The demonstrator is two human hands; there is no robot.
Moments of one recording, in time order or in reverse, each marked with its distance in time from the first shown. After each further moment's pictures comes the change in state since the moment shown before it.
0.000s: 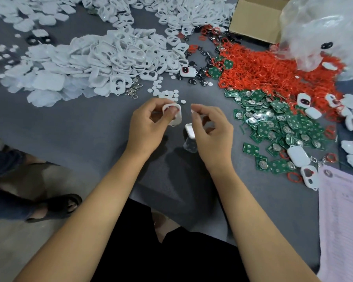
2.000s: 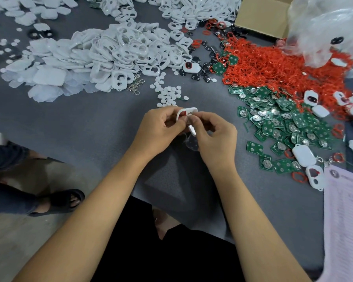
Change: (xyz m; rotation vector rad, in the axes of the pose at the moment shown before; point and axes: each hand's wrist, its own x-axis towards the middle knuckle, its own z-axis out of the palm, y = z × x) left_hand -0.010 0.013 -0.001 0.057 -0.308 -0.032; right_hand -0.008 -0.006 -0.005 -0.032 -0.042 0.107
